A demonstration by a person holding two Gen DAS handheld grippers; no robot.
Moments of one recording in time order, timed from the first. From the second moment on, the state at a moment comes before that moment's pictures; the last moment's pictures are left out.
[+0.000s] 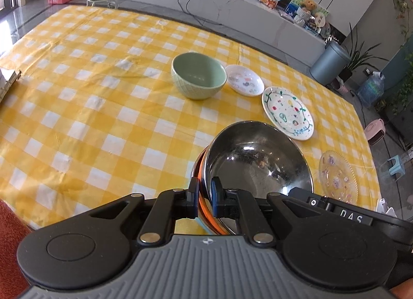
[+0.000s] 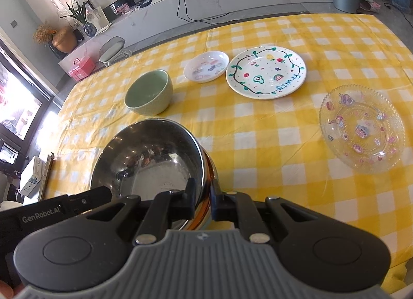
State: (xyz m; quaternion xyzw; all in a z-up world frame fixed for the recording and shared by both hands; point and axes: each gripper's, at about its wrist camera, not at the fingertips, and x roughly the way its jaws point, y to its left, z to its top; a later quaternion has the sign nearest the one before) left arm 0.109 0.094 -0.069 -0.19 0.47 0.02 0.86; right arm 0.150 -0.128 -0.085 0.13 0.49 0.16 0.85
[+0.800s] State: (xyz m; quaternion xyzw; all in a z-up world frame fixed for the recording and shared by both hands) left arm 0.107 0.100 -0.064 -0.19 0.46 0.04 0.86; right arm 0.144 -0.129 -0.077 0.12 0.48 0.15 0.86
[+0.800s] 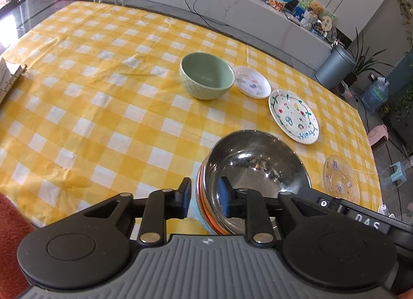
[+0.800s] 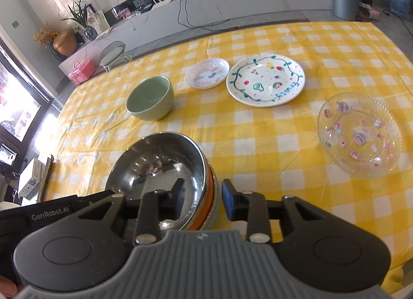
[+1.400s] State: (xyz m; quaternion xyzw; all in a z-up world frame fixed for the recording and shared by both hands) left arm 0.124 0.097 0.004 -0.09 0.38 0.02 0.92; right arm 0.151 -0.134 -0.035 0.12 0.43 0.16 0.88
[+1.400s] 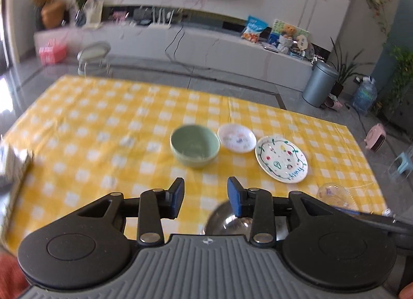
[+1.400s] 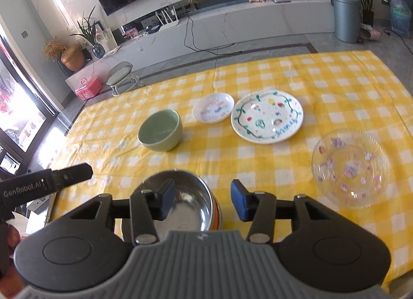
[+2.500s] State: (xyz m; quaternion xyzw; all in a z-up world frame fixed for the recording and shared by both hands) left arm 0.275 0.182 -0.094 -0.22 0.46 0.01 0.86; right arm 0.334 -0.026 -0.101 0.13 0.53 0.18 0.81
